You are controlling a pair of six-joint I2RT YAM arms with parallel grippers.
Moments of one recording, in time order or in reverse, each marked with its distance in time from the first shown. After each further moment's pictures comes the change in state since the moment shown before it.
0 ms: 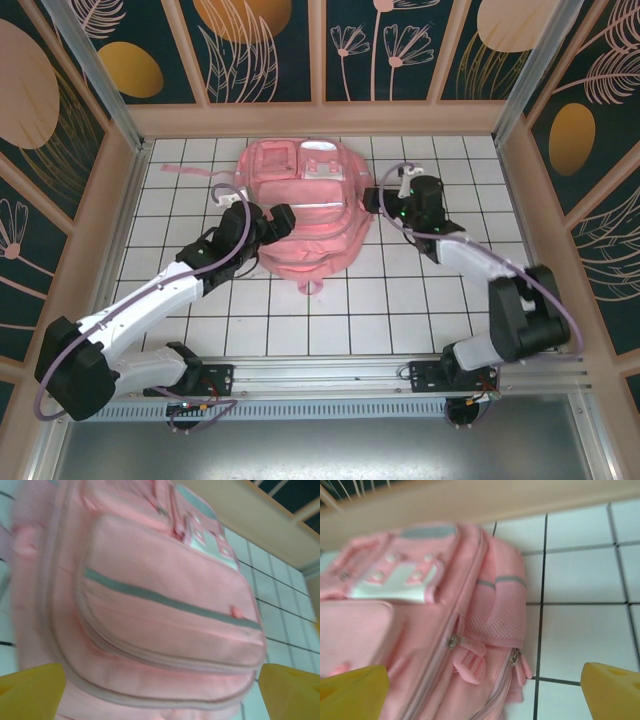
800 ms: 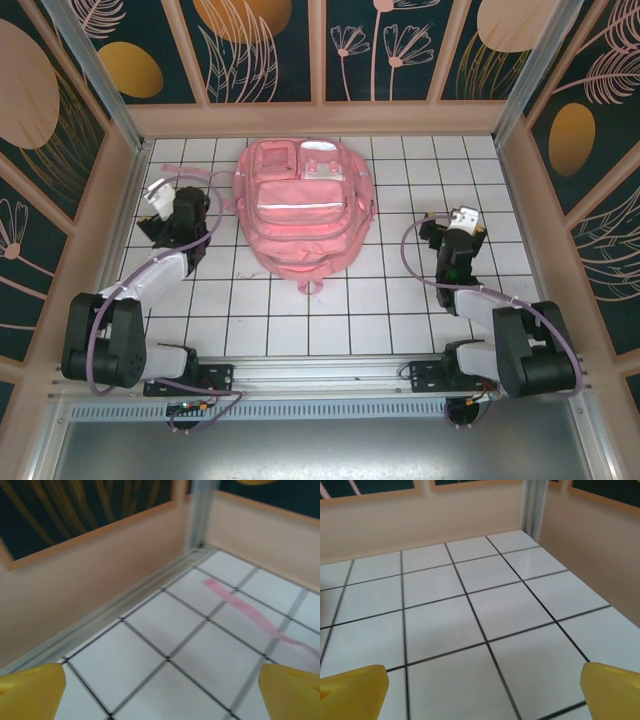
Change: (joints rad) left arm 0.544 0.170 -0.203 0.456 -0.494 0.399; right arm -0.194 -0.128 -0.510 0.520 0.474 -0.170
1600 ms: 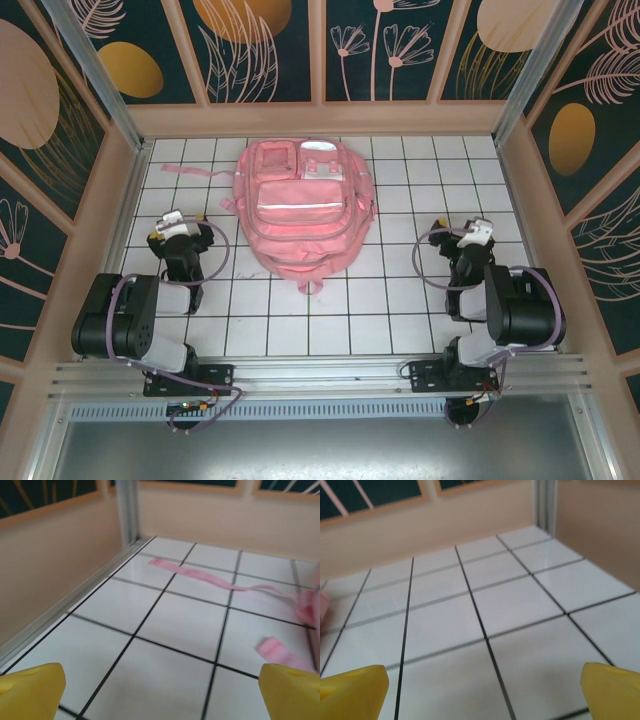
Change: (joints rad) left arm 0.057 0.158 -0.416 0.872 0.413 0.323; right arm -0.203 0.264 -0.116 0.457 -0.320 0.037
